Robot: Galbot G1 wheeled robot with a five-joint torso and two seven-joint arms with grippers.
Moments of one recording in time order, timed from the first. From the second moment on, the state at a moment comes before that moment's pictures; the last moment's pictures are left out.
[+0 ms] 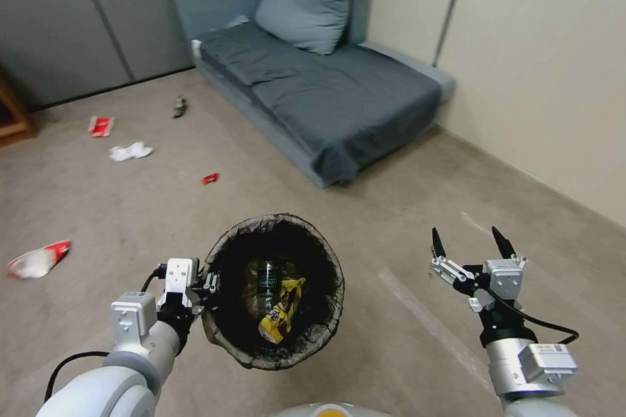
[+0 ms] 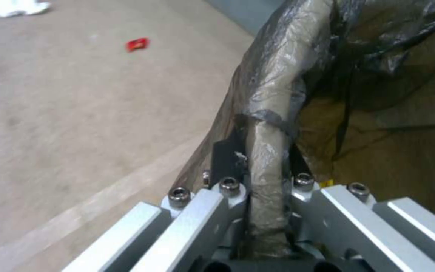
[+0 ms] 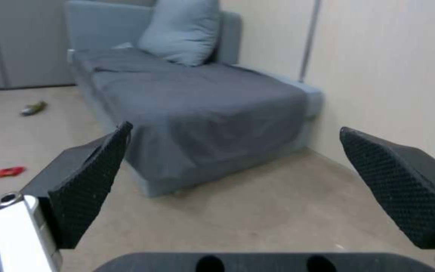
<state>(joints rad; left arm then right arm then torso) 1.76 -1.42 -0.68 -2.50 -0.27 0.74 0.04 -1.84 1.44 0.59 2.34 0.05 0.03 0.07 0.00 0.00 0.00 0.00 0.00</state>
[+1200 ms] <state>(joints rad) 1.77 -1.43 -0.69 -2.50 -0.28 0.72 0.03 -1.80 1.43 0.56 2.31 0.09 -0.05 0.11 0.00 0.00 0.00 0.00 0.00</state>
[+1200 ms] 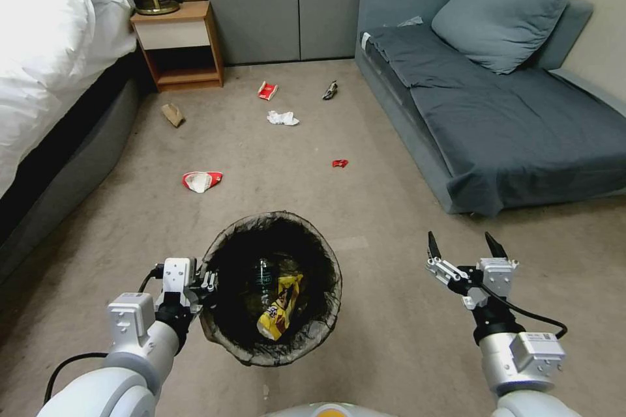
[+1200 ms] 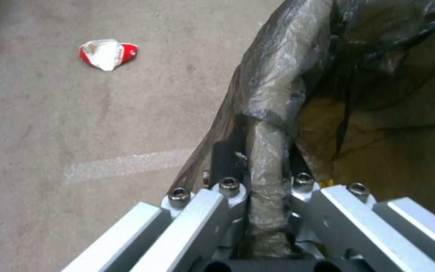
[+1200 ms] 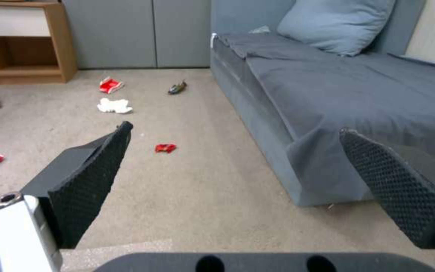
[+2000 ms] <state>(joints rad) 1.77 -1.44 -0.69 -2.50 -0.27 0.72 0.01 -1.80 1.44 0.56 2.32 0.09 -0.09 0.12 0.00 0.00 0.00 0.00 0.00</state>
